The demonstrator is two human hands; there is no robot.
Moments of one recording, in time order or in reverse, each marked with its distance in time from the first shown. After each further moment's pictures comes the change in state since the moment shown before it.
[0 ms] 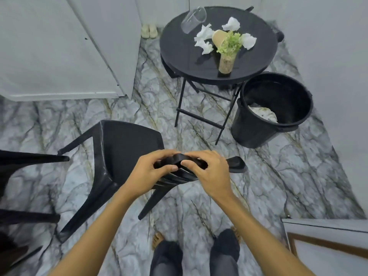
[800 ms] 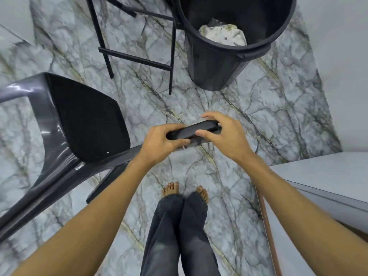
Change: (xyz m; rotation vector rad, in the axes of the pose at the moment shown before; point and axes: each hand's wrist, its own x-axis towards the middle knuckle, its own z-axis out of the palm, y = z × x) left_hand 0.190 -0.114 0.338 0.049 -0.267 -0.221; right_hand 0.029 0.387 -0.133 -0.128 -0.140 0.263
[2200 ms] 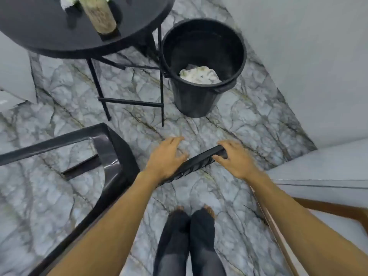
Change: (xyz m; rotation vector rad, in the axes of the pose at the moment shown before) left_hand -0.014 0.059 -0.038 0.530 -0.156 0.095; right_hand -0.049 -0.011 -0.025 -0.322 -0.117 0.322
